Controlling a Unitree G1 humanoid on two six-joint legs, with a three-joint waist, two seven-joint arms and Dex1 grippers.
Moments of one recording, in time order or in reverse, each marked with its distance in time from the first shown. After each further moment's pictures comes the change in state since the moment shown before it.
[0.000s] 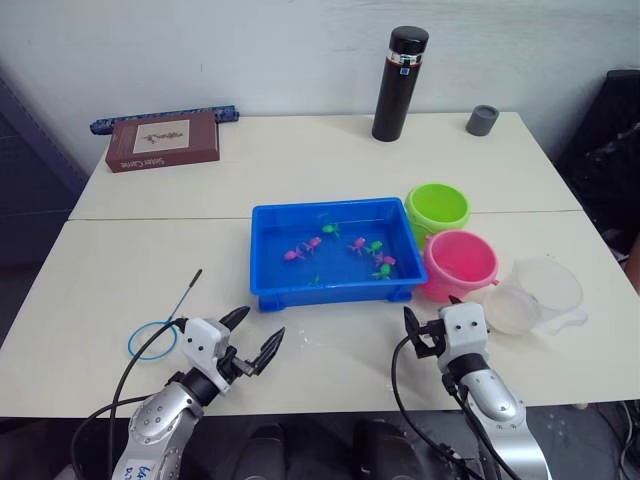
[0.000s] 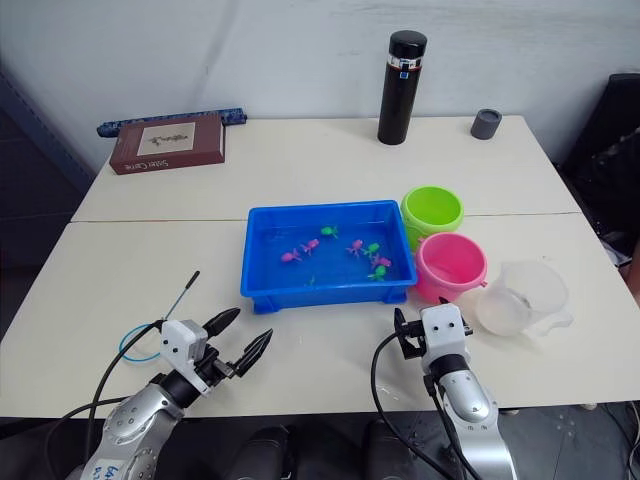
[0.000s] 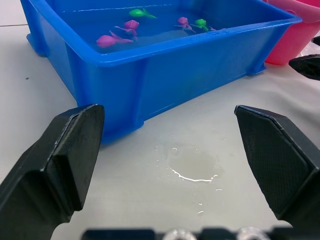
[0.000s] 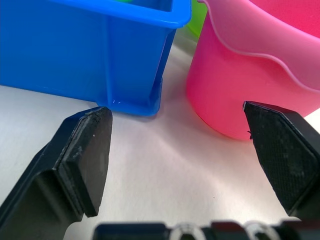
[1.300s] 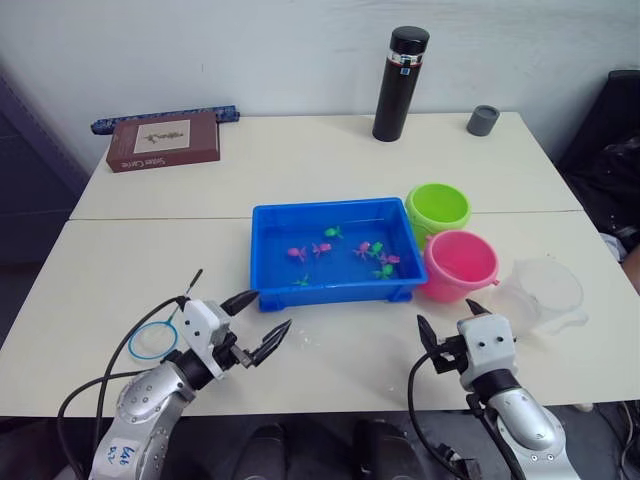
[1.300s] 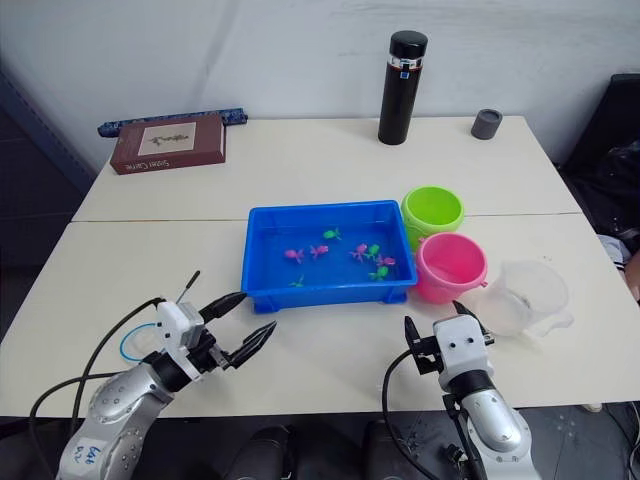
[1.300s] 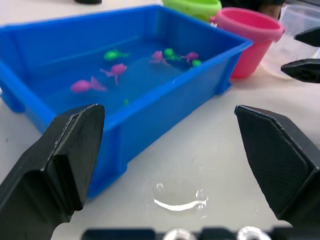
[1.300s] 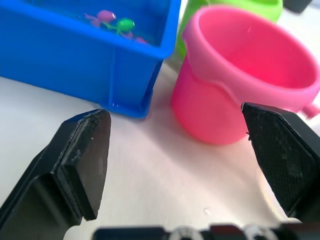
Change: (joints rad) left arm -0.114 0.139 0.017 -0.121 -0.107 0.099 -0.084; right arm 0.176 -0.099 -0.028 -0.278 0.006 0.019 0.060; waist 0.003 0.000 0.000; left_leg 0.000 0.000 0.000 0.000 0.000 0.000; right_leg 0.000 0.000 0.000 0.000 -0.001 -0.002
